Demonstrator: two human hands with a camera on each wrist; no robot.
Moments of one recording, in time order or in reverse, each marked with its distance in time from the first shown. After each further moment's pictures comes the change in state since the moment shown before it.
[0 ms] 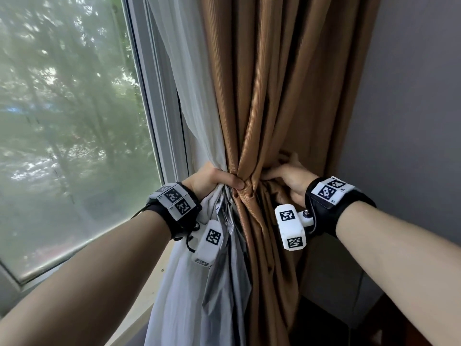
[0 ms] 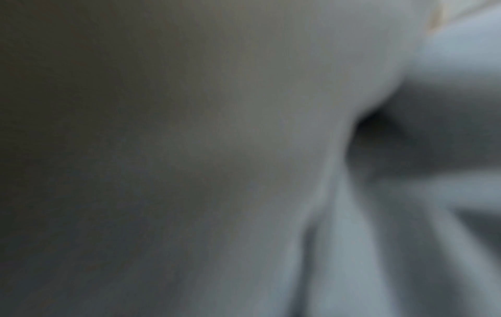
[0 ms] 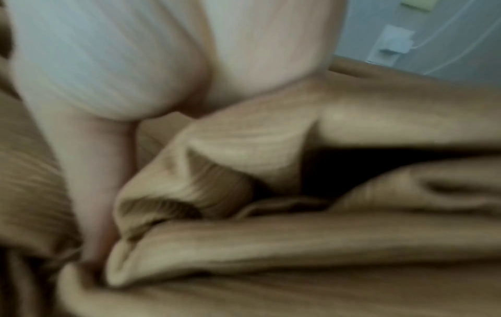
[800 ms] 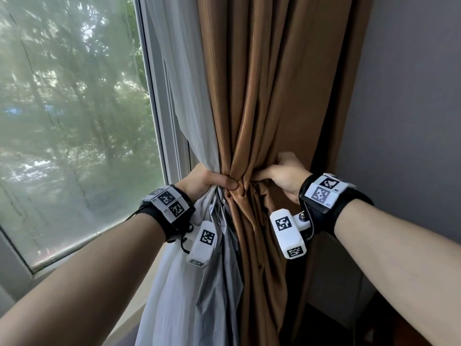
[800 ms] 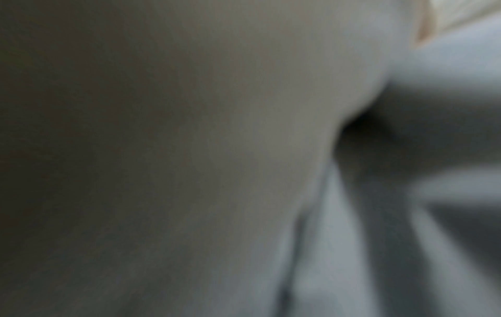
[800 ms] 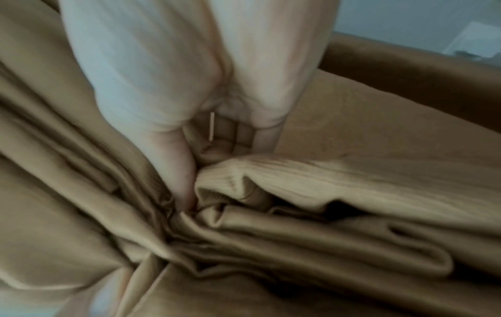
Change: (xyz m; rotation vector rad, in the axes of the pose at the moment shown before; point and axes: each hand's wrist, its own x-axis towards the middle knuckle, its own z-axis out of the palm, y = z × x) left_hand -0.044 0.015 0.005 0.024 0.078 0.038; right_hand -0.044 -0.015 0.019 -0.292 -0.043 -0.179
